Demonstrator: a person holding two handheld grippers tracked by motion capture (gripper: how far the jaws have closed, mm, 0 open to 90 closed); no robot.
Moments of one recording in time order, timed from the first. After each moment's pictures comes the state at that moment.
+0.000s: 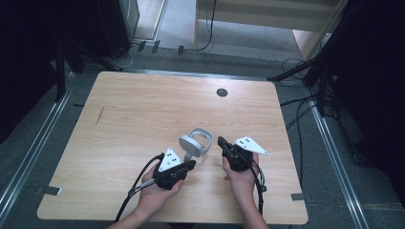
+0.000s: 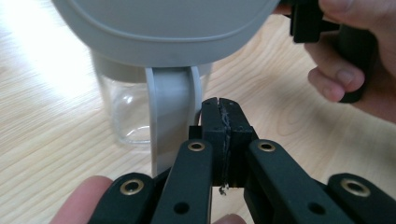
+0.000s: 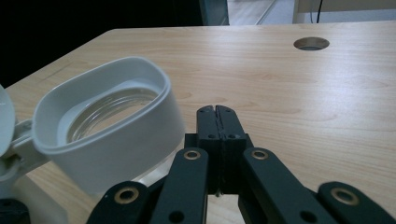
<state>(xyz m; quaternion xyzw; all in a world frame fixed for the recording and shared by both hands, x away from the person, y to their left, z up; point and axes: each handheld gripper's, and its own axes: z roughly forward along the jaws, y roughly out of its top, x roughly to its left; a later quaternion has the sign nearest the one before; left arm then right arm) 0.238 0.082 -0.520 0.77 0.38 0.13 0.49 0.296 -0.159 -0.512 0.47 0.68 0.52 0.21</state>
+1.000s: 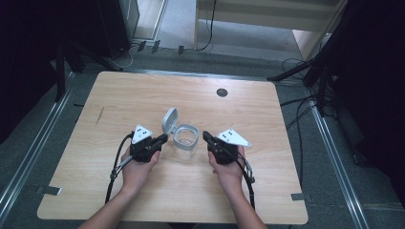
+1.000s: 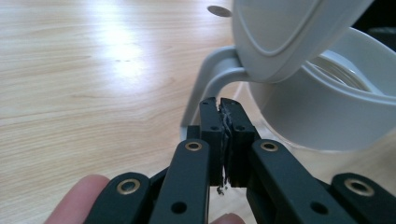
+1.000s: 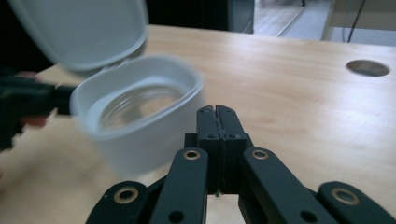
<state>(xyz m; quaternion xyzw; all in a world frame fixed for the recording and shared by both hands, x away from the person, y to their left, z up) 0.298 0.152 -0.523 0.69 0.49 0.20 0.49 0.316 -0.117 -0.503 0.41 0.72 0.53 0.20</state>
